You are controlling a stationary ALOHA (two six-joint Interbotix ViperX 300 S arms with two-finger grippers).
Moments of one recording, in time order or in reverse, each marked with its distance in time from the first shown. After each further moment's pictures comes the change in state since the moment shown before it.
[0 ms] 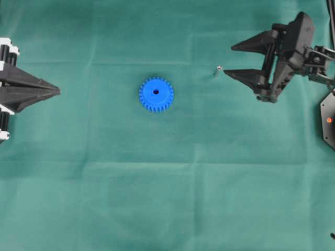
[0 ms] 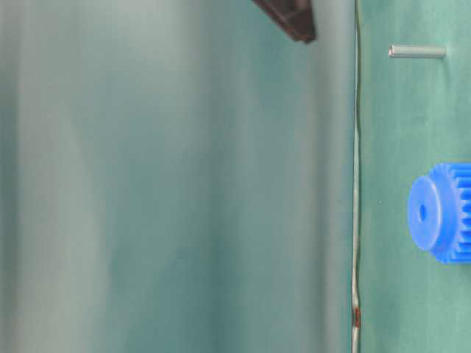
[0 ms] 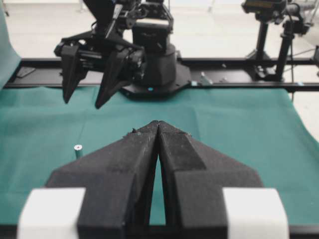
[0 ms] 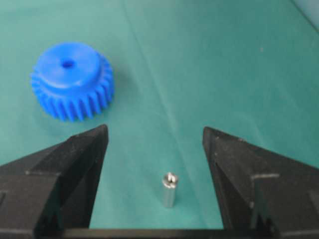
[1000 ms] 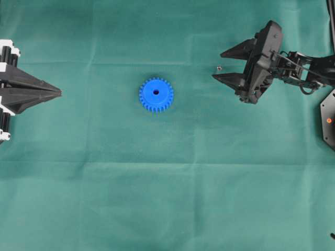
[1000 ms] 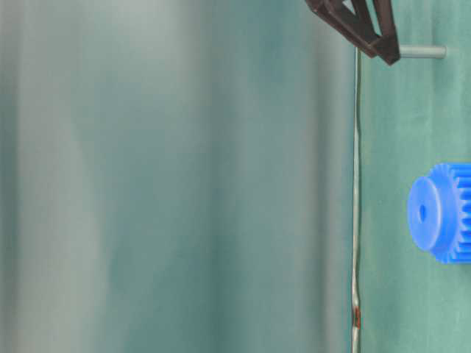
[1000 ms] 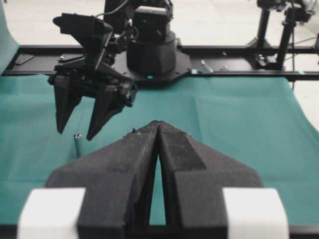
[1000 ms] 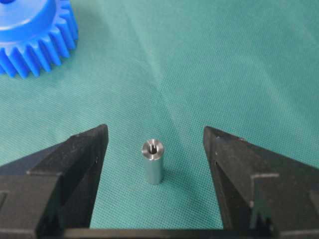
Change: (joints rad) left arm 0.000 0.000 0.002 0.002 0.031 -0.009; right arm -0.023 0.321 -0.034 0.028 -0.172 0.000
